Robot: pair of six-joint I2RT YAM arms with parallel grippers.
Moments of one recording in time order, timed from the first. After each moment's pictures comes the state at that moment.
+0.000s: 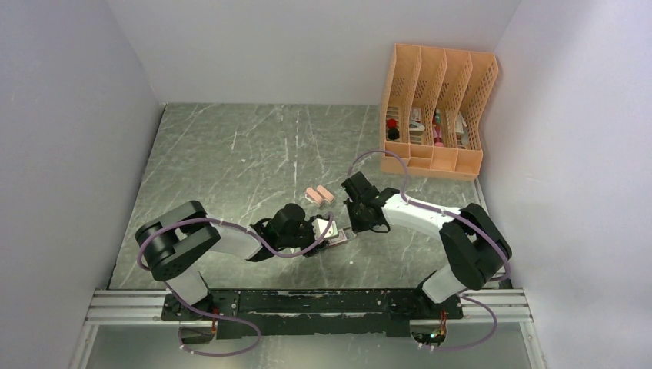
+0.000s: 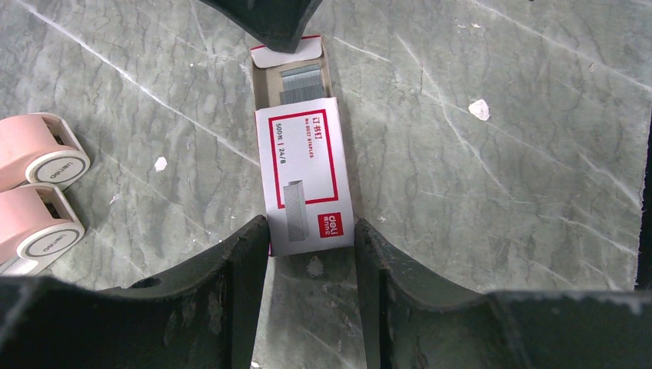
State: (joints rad) left arm -0.97 1.66 0.52 0.59 0.28 0.31; right arm 0.68 1.52 0.81 -0.46 0.09 0.39
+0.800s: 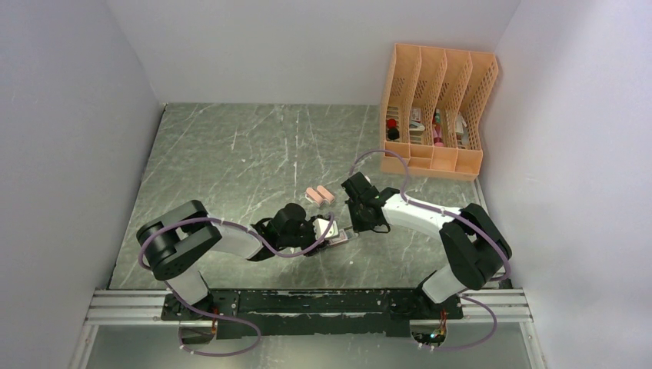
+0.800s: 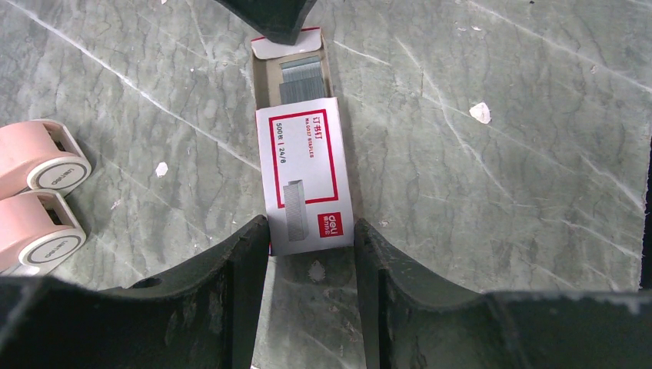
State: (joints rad) left arm -0.97 1.67 0.52 0.59 0.28 0.32; right arm 0.68 1.52 0.81 -0.47 0.13 0.41
